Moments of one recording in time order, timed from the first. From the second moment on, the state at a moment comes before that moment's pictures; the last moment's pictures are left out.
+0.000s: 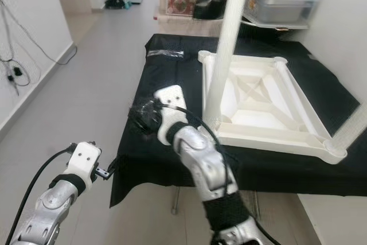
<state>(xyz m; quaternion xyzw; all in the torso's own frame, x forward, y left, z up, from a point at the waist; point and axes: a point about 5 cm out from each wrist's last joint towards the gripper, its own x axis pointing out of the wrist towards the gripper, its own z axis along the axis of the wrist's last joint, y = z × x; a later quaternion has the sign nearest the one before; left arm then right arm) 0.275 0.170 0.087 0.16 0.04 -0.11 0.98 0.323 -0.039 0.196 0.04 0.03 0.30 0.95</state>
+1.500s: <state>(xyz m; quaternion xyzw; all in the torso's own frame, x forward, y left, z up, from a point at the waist) 0.276 0.170 0.083 0.16 0.05 -0.12 0.98 0.381 -0.177 0.165 -0.03 0.01 -0.01 1.00</state>
